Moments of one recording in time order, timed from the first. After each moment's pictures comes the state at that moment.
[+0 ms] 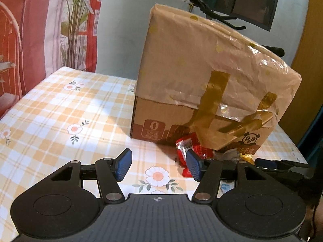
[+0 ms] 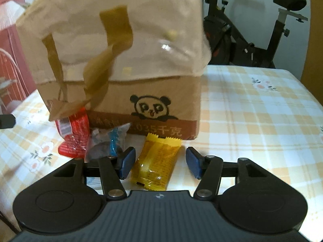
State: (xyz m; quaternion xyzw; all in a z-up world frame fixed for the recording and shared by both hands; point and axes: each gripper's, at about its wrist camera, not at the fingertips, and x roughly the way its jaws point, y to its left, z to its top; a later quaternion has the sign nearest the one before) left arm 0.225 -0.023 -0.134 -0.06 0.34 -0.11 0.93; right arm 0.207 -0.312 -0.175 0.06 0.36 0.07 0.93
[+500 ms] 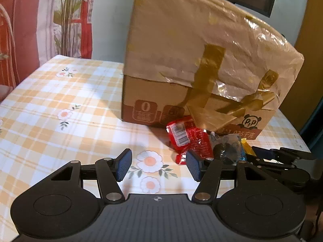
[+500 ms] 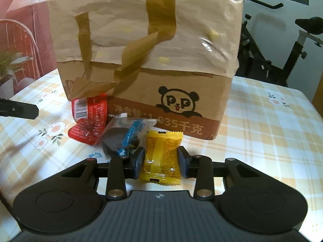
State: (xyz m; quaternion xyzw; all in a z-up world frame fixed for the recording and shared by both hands) left arm 0.230 -0.044 -0.150 -0.05 0.38 -0.12 0.92; right arm 0.195 -0.293 -0.178 0.00 0.34 0.12 0.93
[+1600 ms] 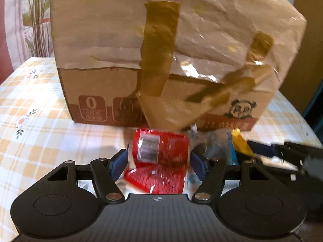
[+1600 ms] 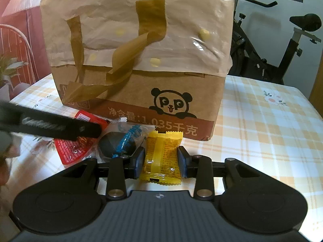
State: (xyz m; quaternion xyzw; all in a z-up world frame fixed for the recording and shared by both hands) left arm 0.260 -0.122 -0.182 0.01 0.40 -0.14 0.91; right arm 0.202 -0.295 -0.180 0.01 0.34 0.10 0.94
